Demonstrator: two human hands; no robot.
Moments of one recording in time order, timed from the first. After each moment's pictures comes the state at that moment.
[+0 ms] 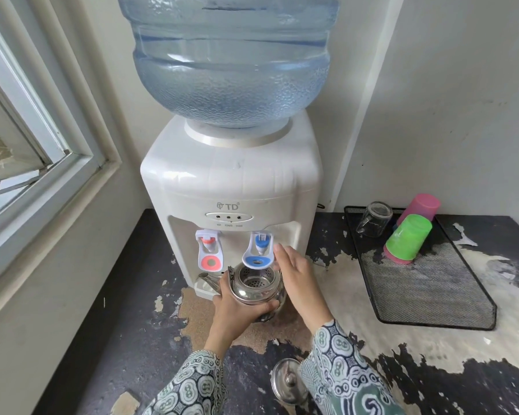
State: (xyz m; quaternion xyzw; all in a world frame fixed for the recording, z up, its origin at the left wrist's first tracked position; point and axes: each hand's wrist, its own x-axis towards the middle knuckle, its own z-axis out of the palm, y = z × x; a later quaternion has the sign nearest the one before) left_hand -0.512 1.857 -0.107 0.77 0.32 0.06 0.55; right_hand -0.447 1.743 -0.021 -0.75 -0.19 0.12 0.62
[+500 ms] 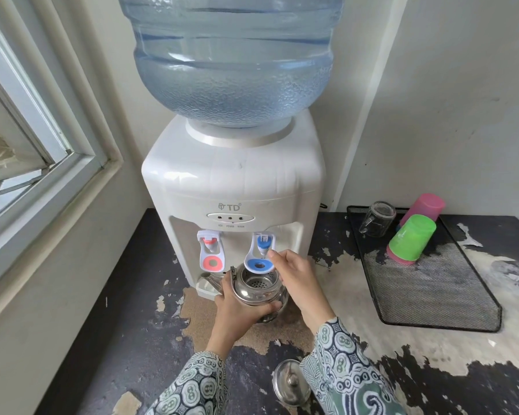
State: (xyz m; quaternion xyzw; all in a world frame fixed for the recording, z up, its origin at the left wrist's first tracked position) left_hand -0.507 1.858 -0.113 0.78 0.31 0.07 0.54; right_hand -0.440 1.747 -0.025 -0.71 -0.16 0.19 0.66
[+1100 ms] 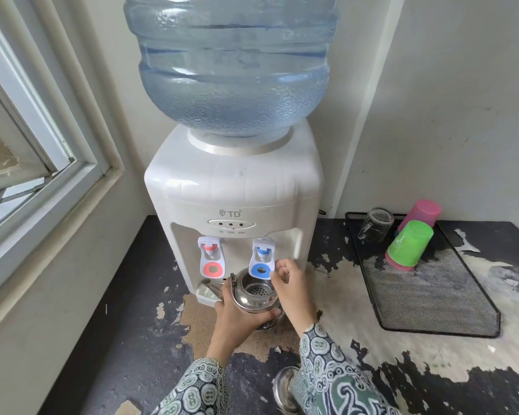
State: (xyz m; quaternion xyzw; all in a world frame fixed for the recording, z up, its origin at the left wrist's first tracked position) left_hand -0.512 1.858 -0.108 0.78 0.31 0.05 0.54; right_hand -0.436 1.758 -0.060 -0.85 -0.15 0.04 0.50
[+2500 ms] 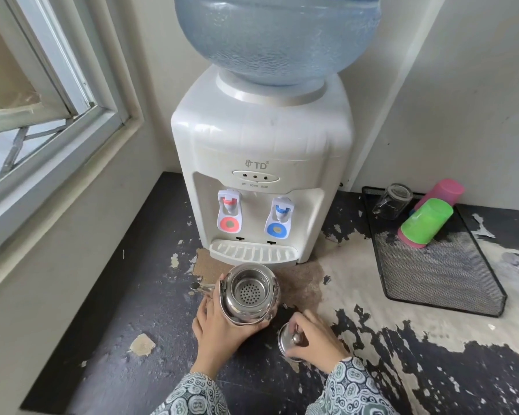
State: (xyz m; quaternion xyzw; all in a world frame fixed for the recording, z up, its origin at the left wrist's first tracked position) left_hand -0.607 1.841 -0.146 0.80 0.39 0.06 0.45; right_hand -0.504 1.665 -0.146 -0.89 -0.32 0.28 0.19
